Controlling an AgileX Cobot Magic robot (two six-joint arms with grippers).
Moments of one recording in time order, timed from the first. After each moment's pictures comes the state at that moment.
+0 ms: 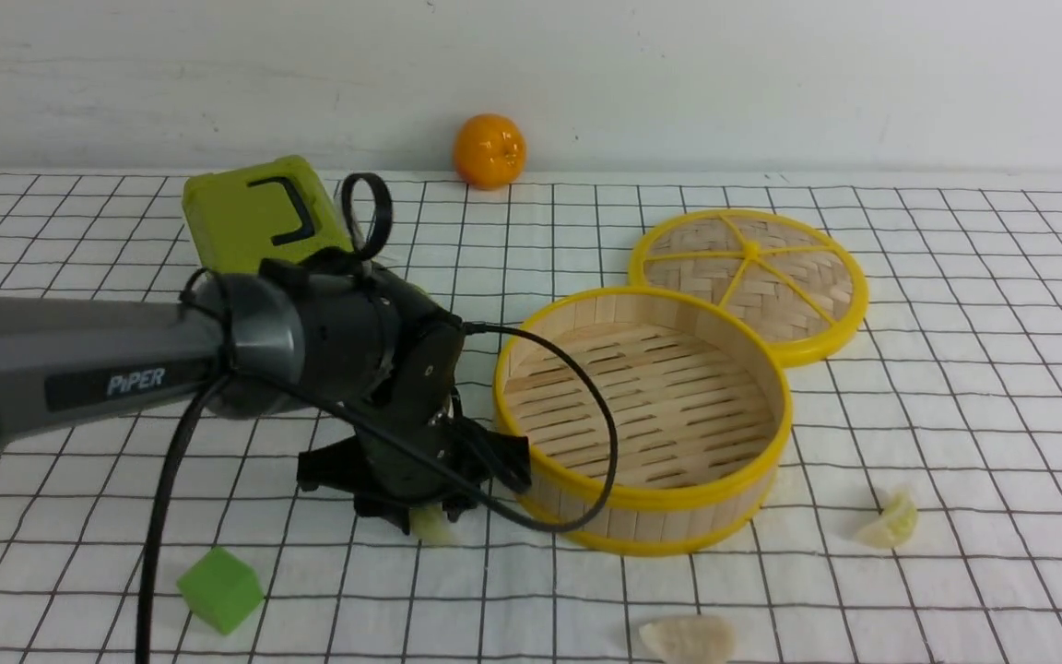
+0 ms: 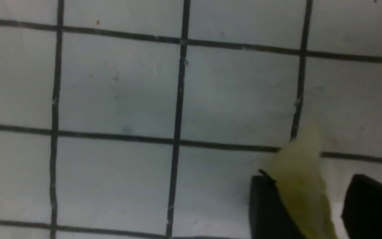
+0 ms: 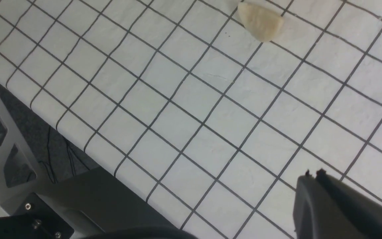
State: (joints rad) right arm 0.22 0.67 -0.72 0.45 1.16 -0.38; left arm -0.56 1.96 -1.31 0.21 0.68 -0.77
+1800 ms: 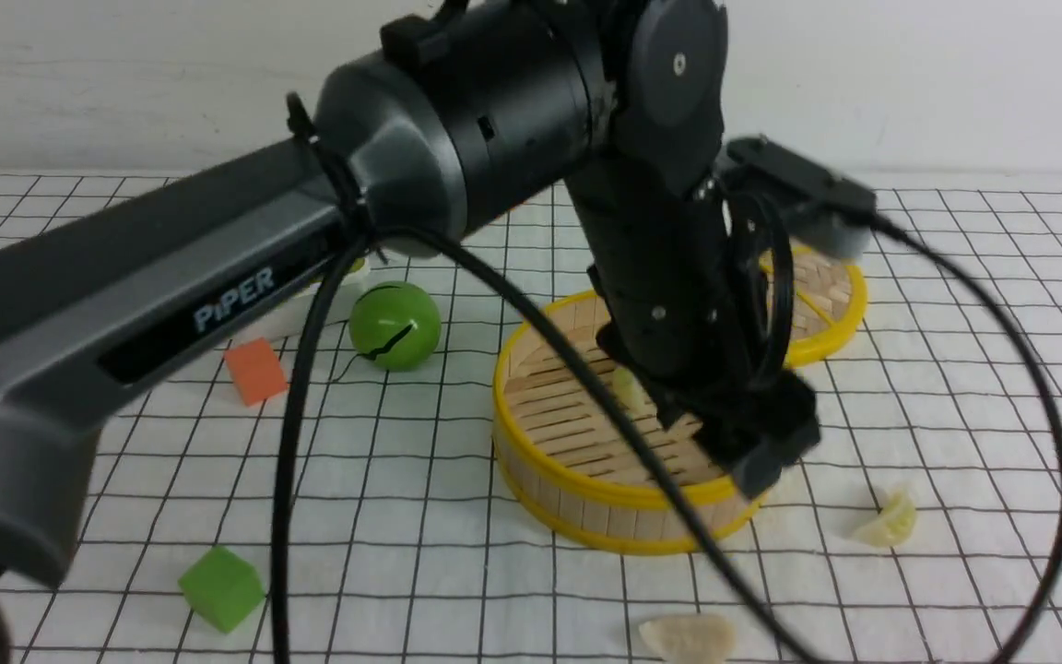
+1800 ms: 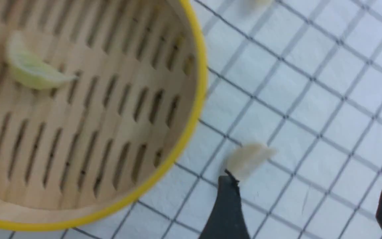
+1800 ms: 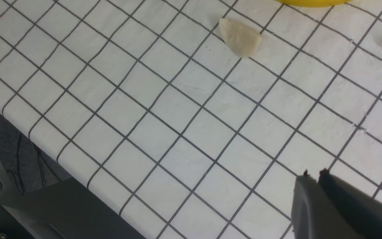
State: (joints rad) right arm 0.26 0.65 -0.72 0.39 1.10 -0.37; left arm -0.81 1.97 -1.91 -0.17 1.24 0.31
